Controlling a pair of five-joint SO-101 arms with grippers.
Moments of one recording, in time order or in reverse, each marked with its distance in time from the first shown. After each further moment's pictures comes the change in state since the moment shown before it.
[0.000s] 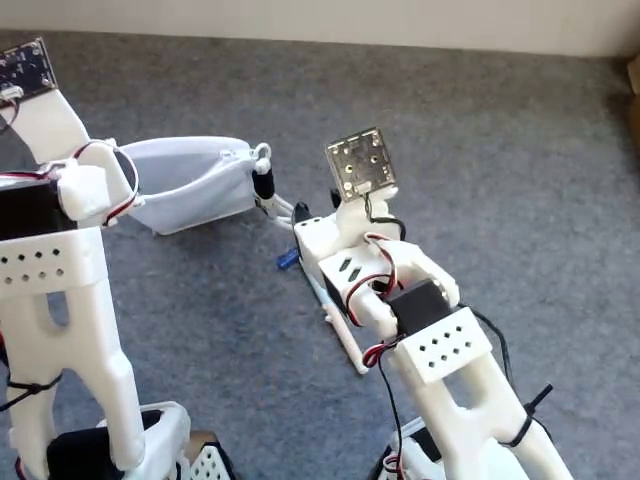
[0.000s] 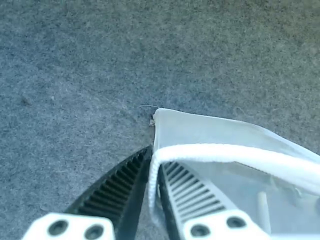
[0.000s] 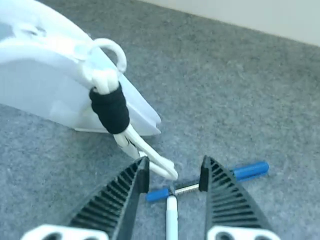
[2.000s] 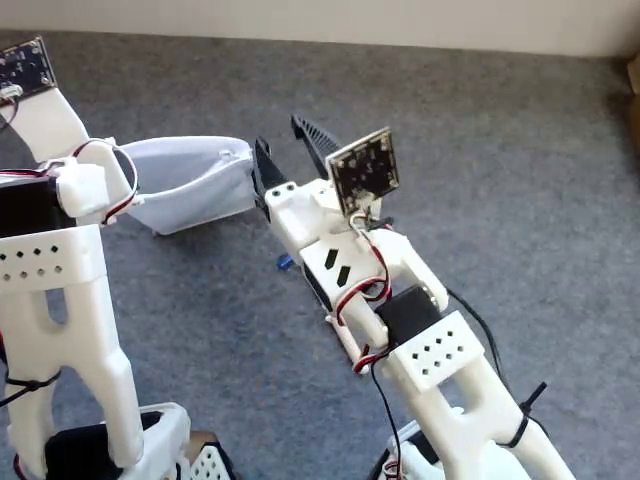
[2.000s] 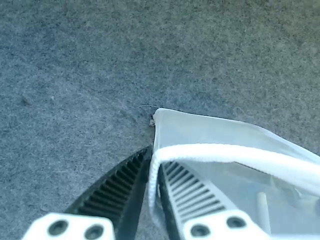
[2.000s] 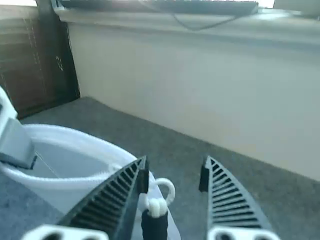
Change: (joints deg) left arm 0.0 1.9 -0.8 0.0 0.0; right arm -4.3 -0.7 0.1 -27.5 2.2
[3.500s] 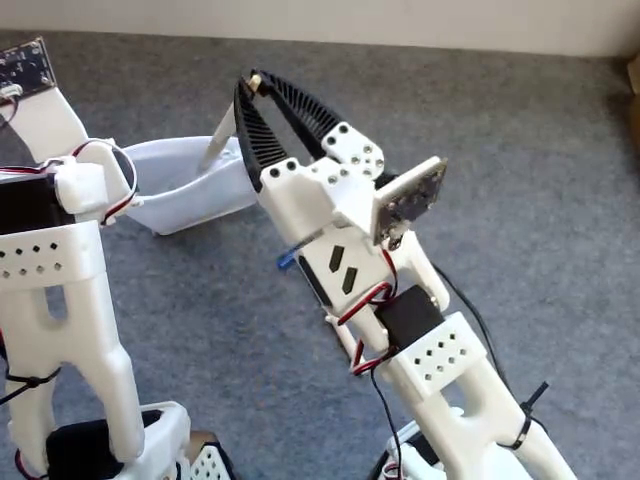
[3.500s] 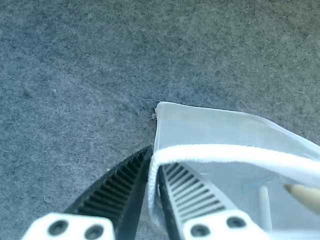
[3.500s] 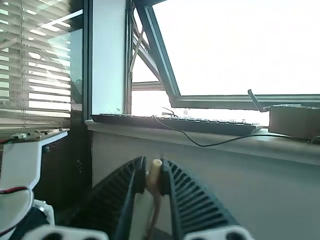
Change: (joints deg) left arm 0.0 0.0 -2.2 3.3 0.0; right arm -2.1 0.0 -3.3 -22.9 0.3
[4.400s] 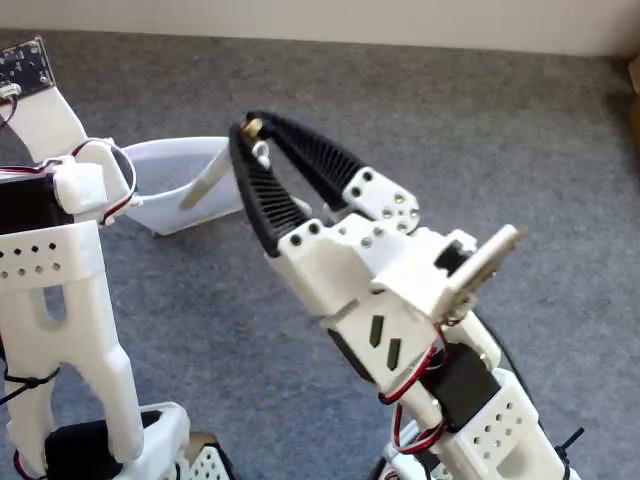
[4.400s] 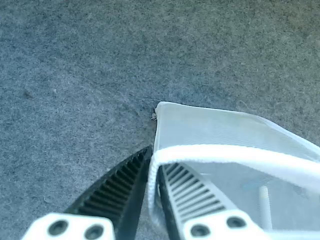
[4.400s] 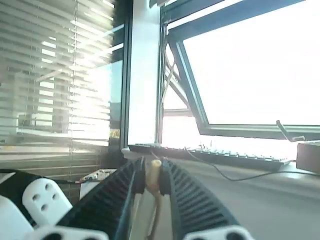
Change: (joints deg) left arm 0.0 0.0 0.0 0.0 0.0; right arm -6.7 -16.0 -4.9 14.3 0.0
